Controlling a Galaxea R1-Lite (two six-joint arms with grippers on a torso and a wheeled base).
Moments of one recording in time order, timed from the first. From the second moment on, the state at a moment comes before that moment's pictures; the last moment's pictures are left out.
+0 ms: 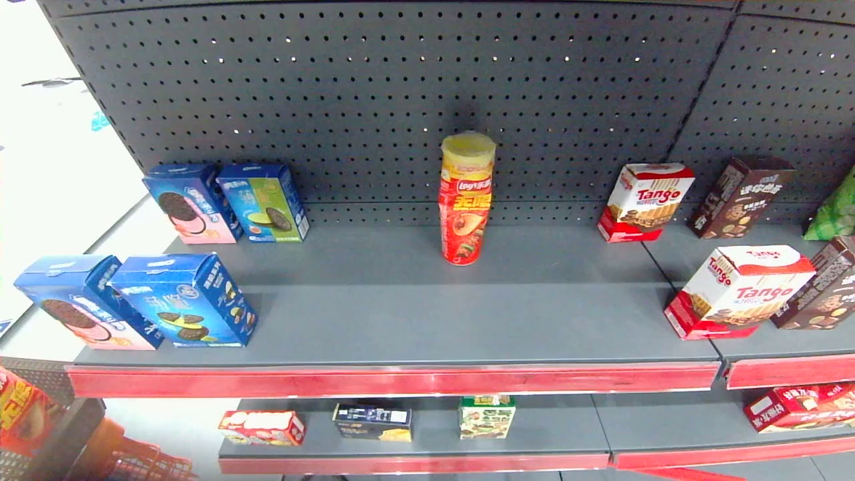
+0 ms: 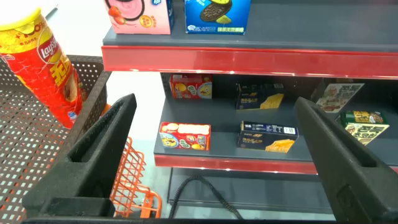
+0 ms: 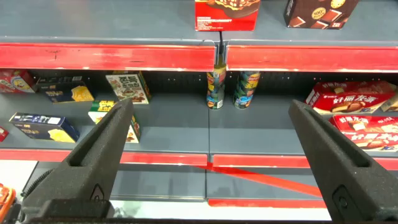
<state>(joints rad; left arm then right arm) 0.00 0.00 0.00 0.00 0.07 -0.02 0.00 0.00 0.00 0.00 0.03 -0.01</state>
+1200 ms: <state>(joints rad) 0.00 0.00 0.00 0.00 0.07 -0.02 0.00 0.00 0.00 0.00 0.03 -0.01</state>
